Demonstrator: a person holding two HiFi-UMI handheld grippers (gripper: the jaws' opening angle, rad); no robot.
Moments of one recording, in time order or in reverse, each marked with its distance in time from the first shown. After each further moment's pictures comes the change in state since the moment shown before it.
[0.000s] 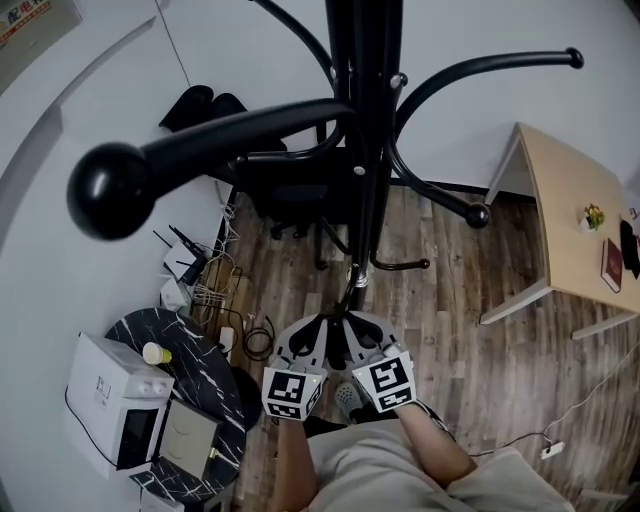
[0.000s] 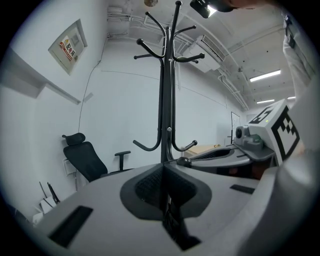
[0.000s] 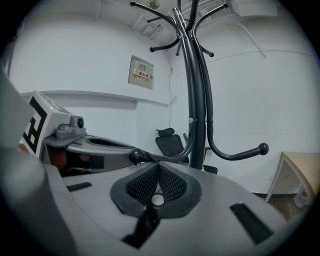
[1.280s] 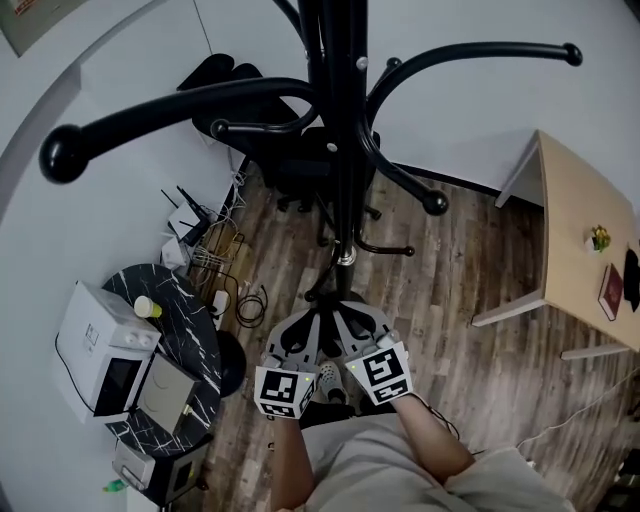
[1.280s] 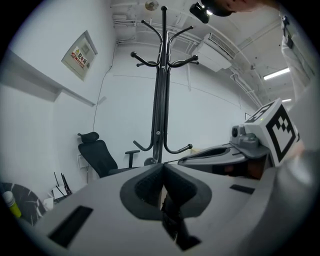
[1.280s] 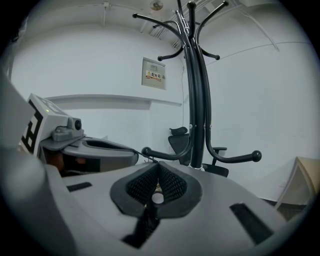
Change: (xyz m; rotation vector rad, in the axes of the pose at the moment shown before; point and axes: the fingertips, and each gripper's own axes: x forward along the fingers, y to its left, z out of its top) left arm -0.022 -0.050 0.011 -0.055 -0.013 0.168; right arm -0.045 -0.002 0.007 -0.054 0.016 0.186
